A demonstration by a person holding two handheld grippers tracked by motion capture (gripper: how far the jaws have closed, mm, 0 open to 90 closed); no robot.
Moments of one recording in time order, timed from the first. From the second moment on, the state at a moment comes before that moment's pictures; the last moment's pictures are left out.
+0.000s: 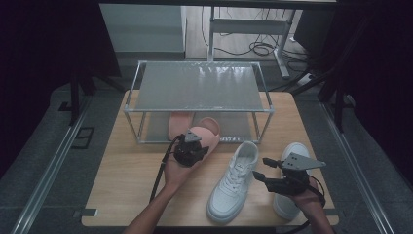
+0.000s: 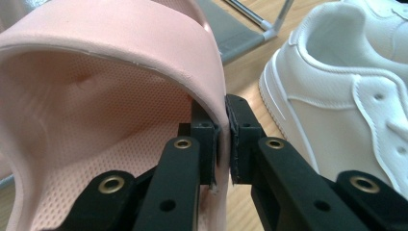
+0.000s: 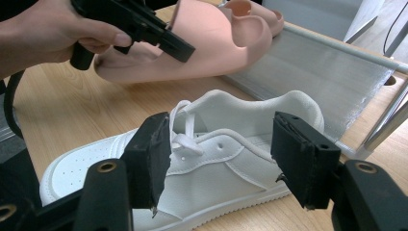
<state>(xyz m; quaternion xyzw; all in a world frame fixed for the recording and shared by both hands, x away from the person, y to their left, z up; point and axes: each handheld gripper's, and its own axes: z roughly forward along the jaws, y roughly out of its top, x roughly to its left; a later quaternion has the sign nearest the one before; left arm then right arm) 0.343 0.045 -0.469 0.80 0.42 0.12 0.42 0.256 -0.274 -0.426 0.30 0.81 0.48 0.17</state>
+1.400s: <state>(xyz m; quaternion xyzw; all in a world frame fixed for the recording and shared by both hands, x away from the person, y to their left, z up) 0.421 -0.024 -0.487 0.75 0.50 0.13 0.40 0.254 -0.273 -0.425 0.29 0.81 0.48 0.17</state>
